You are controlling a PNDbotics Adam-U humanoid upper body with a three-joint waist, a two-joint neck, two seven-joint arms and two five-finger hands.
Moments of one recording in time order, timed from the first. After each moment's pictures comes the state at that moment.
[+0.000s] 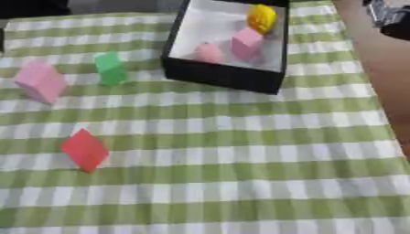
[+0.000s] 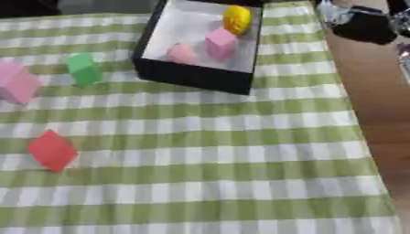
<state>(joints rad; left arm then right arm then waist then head) -0.47 0.79 -0.12 -1.73 -0.21 0.06 0.15 -0.44 -0.74 -0.02 -1.81 0.13 -0.24 0.00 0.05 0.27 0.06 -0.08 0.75</state>
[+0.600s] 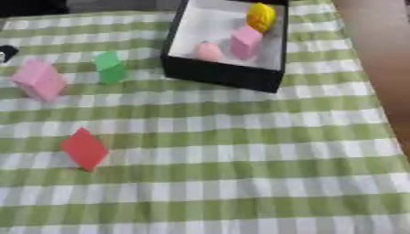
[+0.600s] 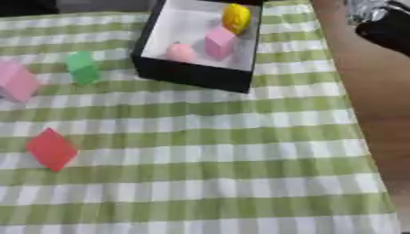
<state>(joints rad) -0.62 1.02 -0.26 -1.43 -0.37 0.03 -0.03 -0.42 -0.75 0.01 -1.98 -0.05 -0.11 -0.11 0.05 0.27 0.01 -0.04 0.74</state>
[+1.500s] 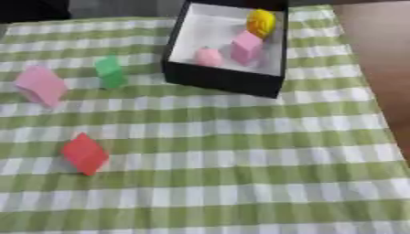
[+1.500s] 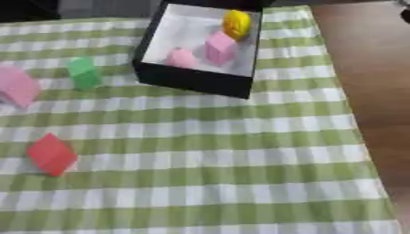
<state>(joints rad) -0.70 1.03 -0.32 -1.10 -0.58 -0.25 -0.32 -0.40 -0.79 -0.06 -1.98 -0.33 -0.05 -0.04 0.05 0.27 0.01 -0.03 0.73</state>
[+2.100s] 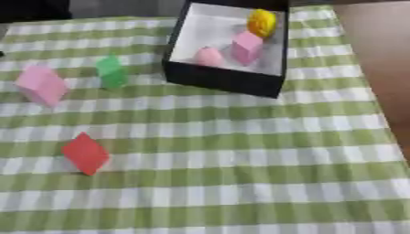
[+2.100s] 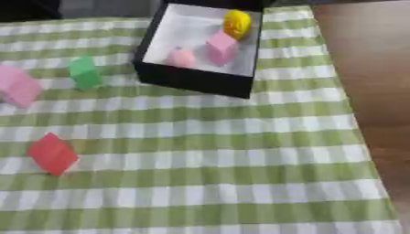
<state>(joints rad) -0.73 1.03 -0.24 -1.23 -0.62 -0.42 -0.50 -0.40 -0.79 -0.09 -1.98 -0.46 -0.02 0.00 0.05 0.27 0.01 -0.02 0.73</state>
